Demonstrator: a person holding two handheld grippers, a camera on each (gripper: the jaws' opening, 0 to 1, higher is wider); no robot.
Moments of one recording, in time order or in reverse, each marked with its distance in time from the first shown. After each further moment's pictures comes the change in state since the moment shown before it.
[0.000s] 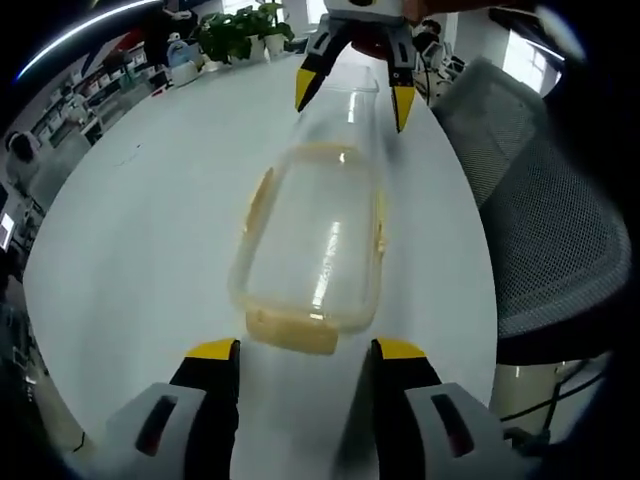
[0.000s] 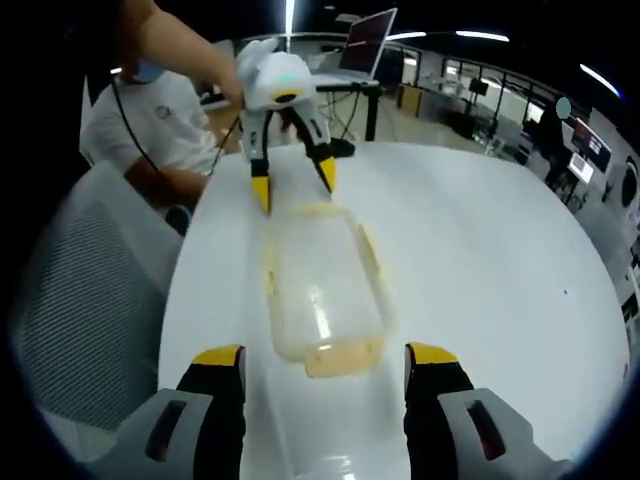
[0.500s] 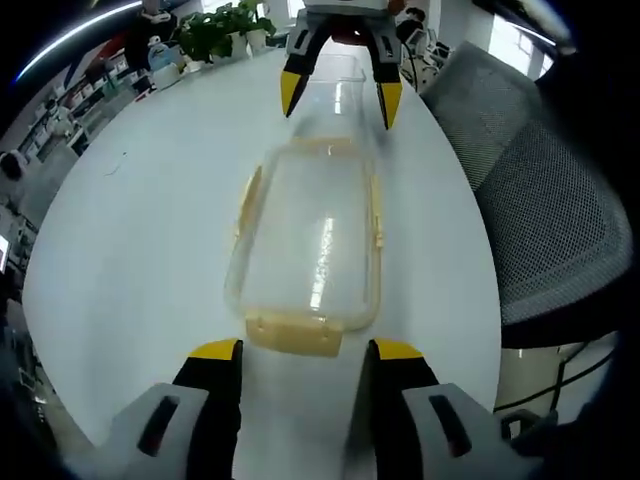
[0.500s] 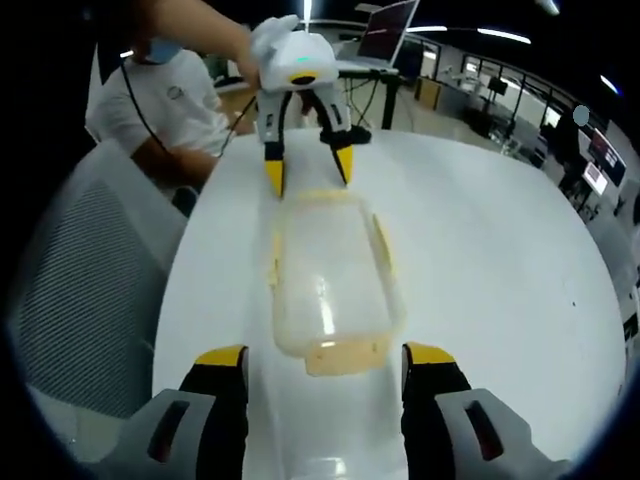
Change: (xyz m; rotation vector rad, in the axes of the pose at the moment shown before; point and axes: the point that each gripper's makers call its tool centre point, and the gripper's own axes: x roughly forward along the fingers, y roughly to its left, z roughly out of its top) left arm 0.003 0.001 0.002 0.071 0.030 -0.027; right arm 0.008 0.003 -0.004 -0.049 0.047 0.039
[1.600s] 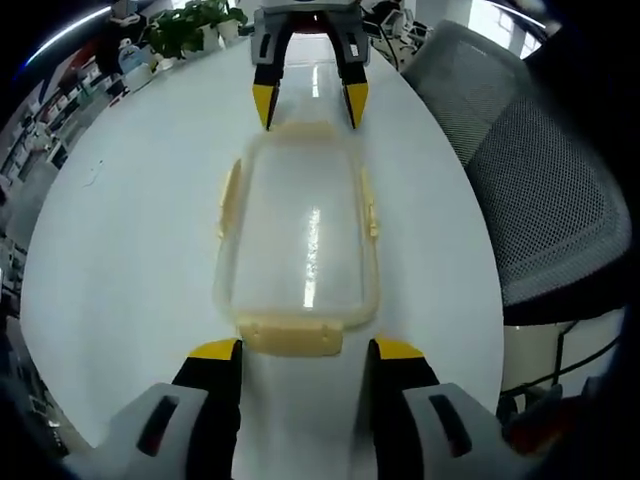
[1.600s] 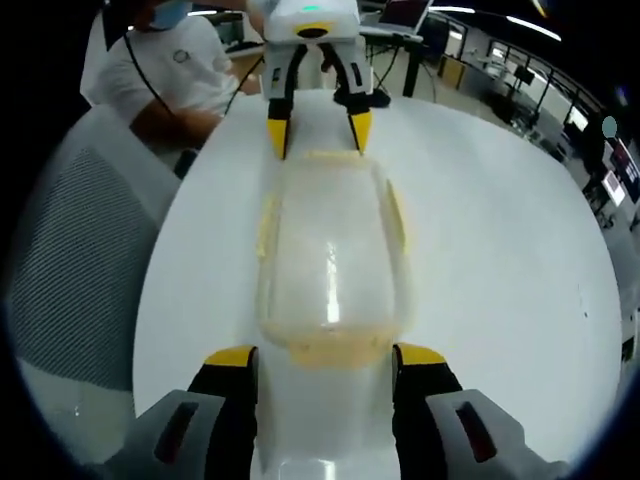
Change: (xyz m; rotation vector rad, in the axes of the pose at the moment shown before) left arm 0.008 -0.002 0.001 0.081 0.063 -0.054; right arm 0.022 -0.008 -0.020 -0.059 0.145 0.050
